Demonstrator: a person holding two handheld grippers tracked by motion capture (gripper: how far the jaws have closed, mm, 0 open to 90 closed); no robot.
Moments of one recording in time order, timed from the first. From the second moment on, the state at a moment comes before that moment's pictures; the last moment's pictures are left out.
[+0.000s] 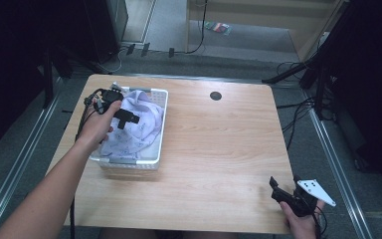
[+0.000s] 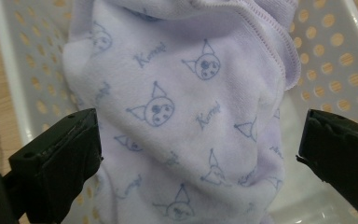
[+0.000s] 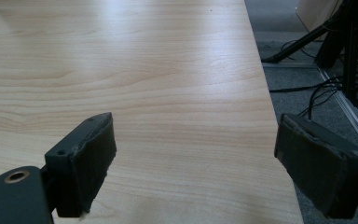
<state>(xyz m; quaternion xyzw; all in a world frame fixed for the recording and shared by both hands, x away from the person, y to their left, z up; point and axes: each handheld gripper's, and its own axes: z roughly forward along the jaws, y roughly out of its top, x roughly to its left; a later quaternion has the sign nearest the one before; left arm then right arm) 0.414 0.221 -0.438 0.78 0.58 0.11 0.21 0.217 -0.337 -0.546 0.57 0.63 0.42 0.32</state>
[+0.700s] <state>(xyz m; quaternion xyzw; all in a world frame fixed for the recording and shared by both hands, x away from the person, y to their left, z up) 0.435 0.202 -0.494 0.77 0.61 0.12 0.14 0.217 -0.336 -0.546 0.57 0.63 0.42 0.32</state>
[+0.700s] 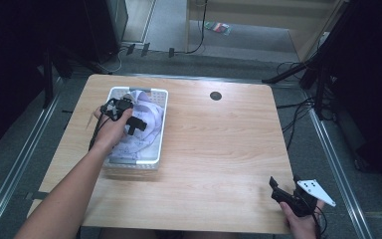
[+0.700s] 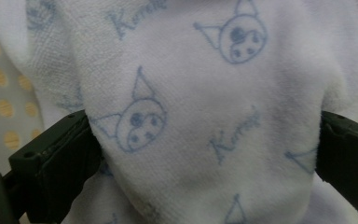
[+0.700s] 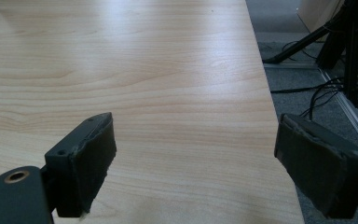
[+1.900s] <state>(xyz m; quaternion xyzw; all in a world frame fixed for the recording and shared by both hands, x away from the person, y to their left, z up) 0.432 0.200 -0.514 0.79 0.59 0.10 0.14 0.218 -0.335 -0.546 0.57 0.64 0.42 0.32</state>
